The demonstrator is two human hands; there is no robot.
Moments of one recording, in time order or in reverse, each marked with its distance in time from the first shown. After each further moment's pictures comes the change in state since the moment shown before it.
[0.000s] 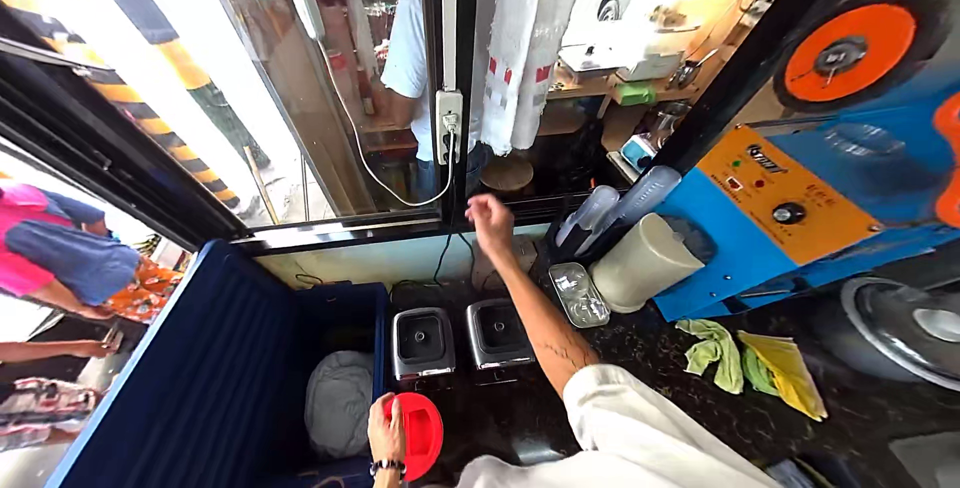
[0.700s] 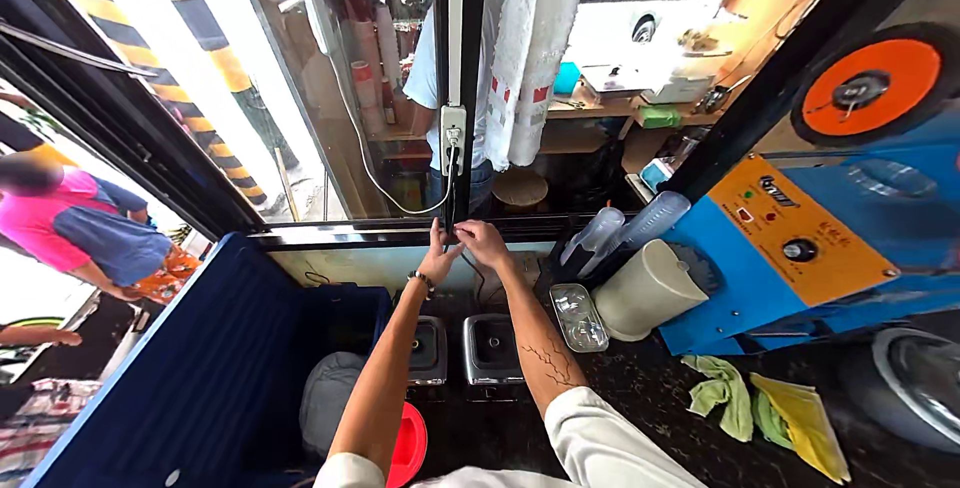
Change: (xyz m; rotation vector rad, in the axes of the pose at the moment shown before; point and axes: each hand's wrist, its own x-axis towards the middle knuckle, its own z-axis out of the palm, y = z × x) left_hand 0.156 0.318 0.037 -0.272 -0.476 0.371; right_hand 0.024 0.035 -0.003 -0.159 -0.332 -0.188
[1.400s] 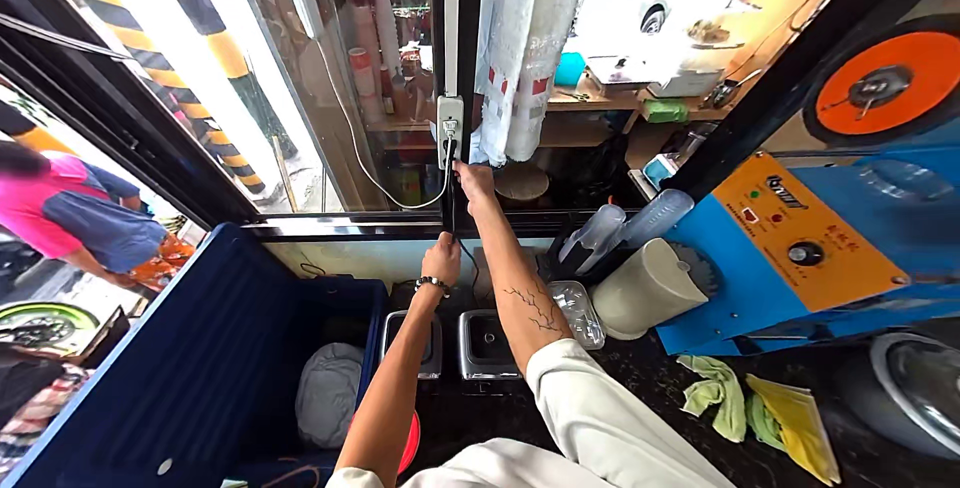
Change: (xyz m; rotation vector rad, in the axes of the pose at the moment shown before) left_hand 0.006 0.001 0.029 0.379 0.112 -0.111; right_hand 0.093 -0.065 -0.023 0.476 0.363 0.571
